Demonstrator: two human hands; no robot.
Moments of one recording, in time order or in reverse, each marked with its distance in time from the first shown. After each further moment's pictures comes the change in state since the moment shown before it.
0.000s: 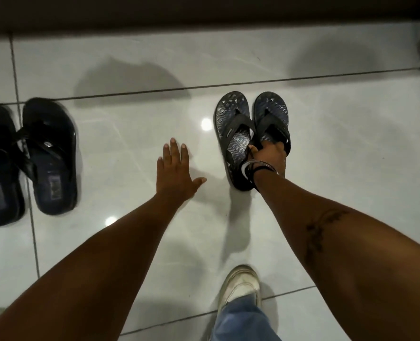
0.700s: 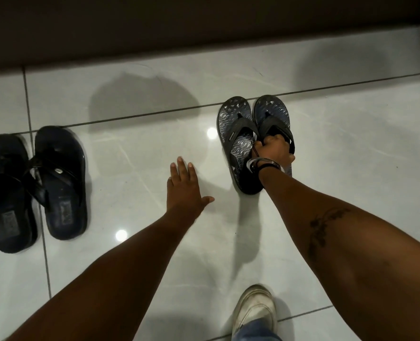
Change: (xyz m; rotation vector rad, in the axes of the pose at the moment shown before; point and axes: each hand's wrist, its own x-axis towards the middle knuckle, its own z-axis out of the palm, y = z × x) left_hand 0.008 0.008 -0.011 0.086 -0.087 -0.017; right_hand 0.029 -0.037 -0.006 0.095 0.122 -0.069
